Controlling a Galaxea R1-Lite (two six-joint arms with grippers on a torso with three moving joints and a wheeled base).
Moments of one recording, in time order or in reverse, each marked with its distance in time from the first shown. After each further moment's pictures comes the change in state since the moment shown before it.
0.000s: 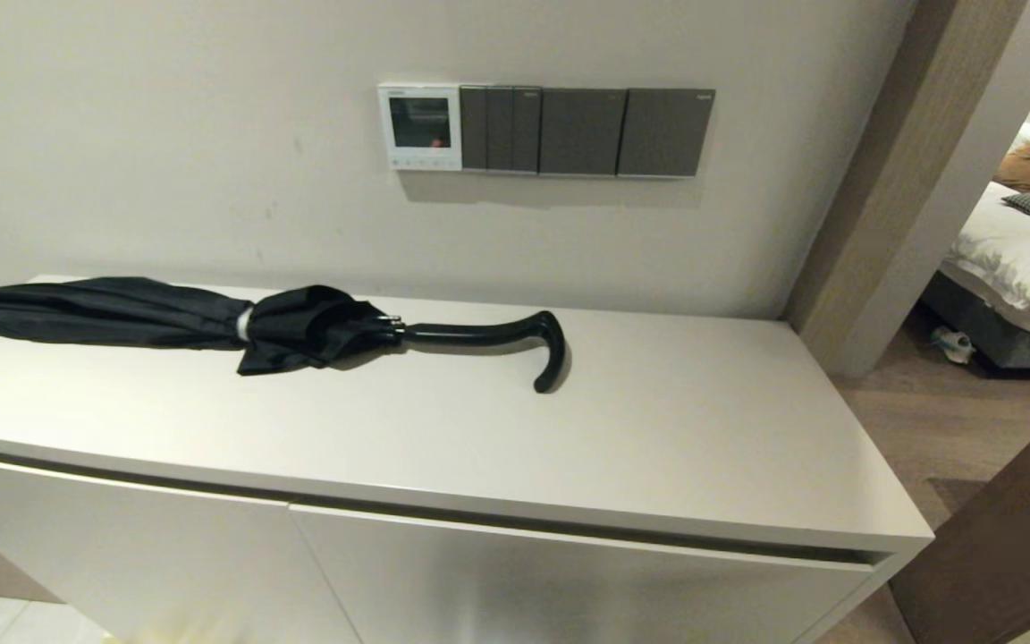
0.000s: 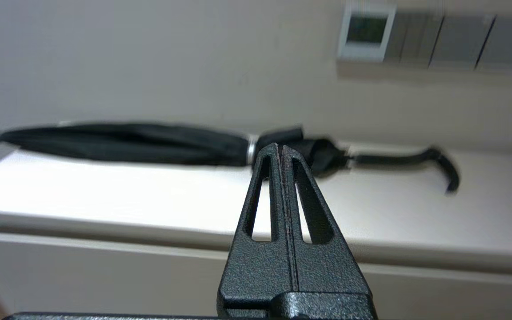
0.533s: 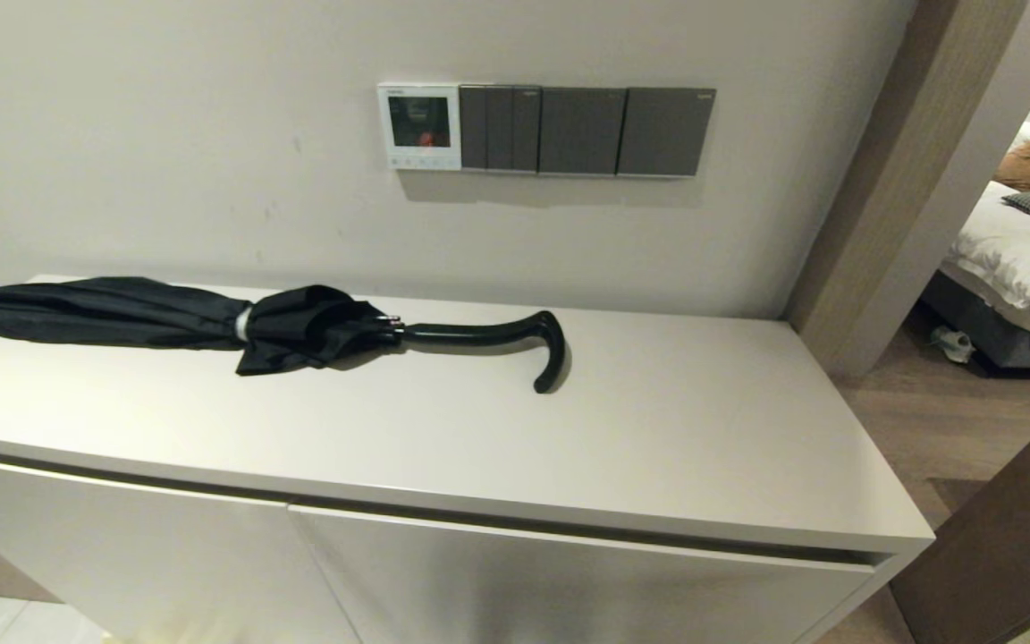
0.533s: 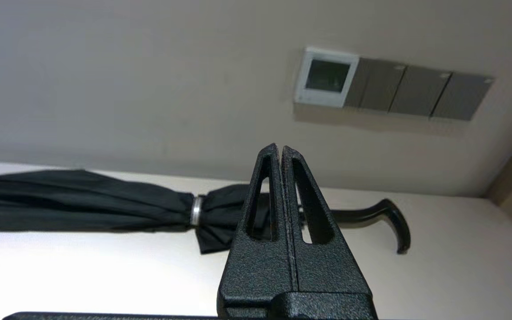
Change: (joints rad) left arm -0.094 0.487 -0.308 -0.110 -0.049 -0.093; right arm 0.000 0.000 0.000 0.000 0.000 0.000
